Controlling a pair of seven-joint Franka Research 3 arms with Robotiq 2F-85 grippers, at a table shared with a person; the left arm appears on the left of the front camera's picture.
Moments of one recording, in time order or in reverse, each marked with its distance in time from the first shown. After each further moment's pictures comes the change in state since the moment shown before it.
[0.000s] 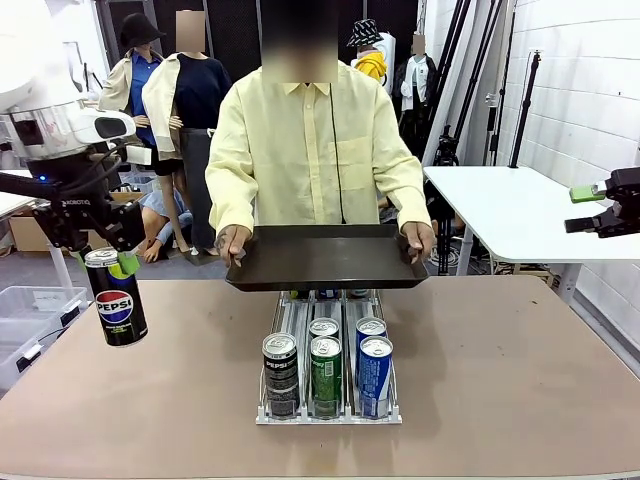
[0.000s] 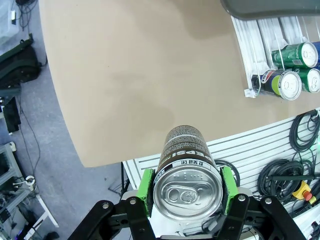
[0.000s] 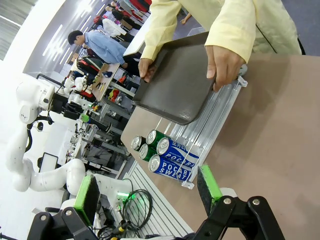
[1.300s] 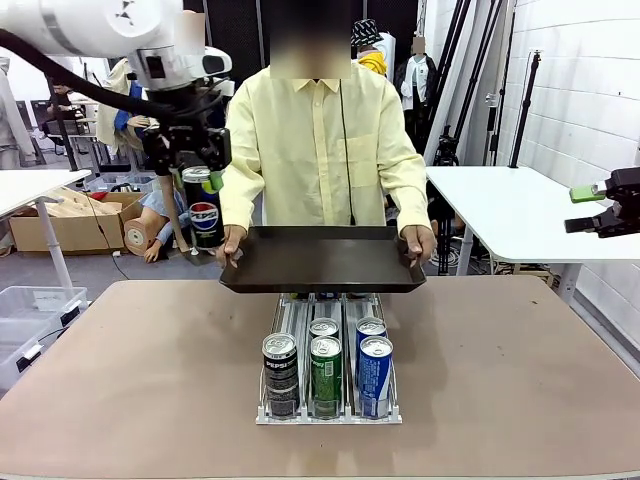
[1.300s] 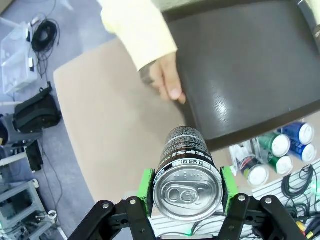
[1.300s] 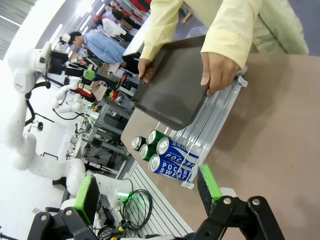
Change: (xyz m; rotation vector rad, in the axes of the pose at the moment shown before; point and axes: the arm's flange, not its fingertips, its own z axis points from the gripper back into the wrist) left arm 0.171 -0.078 0.048 0.071 -0.154 -0.092; right arm 0.000 0.000 0.000 0.000 0.000 0.000
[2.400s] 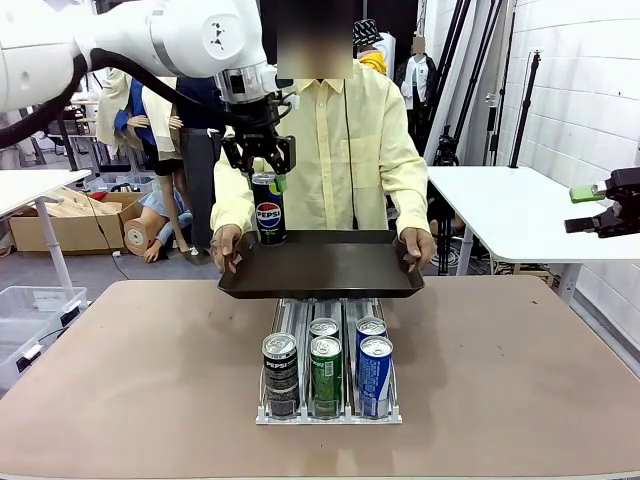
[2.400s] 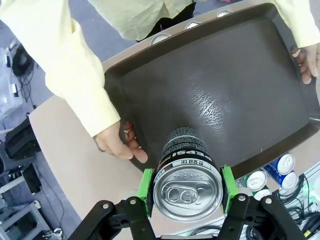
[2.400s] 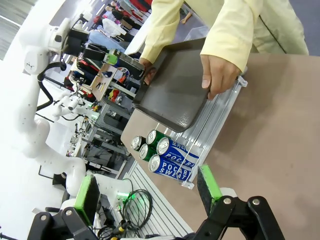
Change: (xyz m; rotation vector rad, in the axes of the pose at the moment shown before) left arm 0.091 -0.055 -0.057 -0.070 0.042 -0.100; right arm 0.000 0.000 0.000 0.000 0.000 0.000
